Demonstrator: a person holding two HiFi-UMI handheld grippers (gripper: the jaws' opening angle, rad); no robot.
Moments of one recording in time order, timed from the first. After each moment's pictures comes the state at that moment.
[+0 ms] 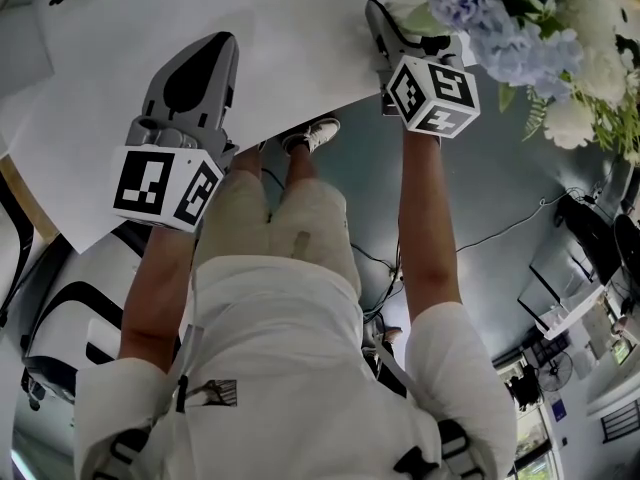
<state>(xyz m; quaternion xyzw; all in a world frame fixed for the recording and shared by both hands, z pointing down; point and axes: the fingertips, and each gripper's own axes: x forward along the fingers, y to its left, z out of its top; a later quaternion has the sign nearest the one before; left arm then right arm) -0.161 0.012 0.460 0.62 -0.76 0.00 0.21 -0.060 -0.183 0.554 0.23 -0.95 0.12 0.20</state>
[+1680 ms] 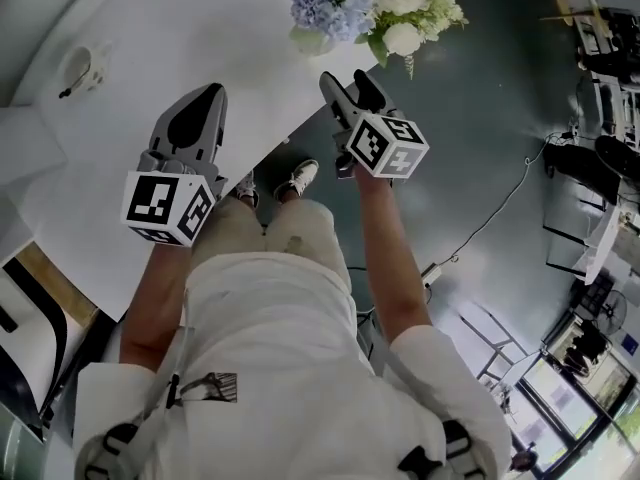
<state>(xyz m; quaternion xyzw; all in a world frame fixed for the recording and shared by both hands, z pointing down) -0.118 0.006 0.376 0.73 -0.66 -0.01 0.17 0.035 -0.116 0.479 0.33 -0.89 0.28 0.15</state>
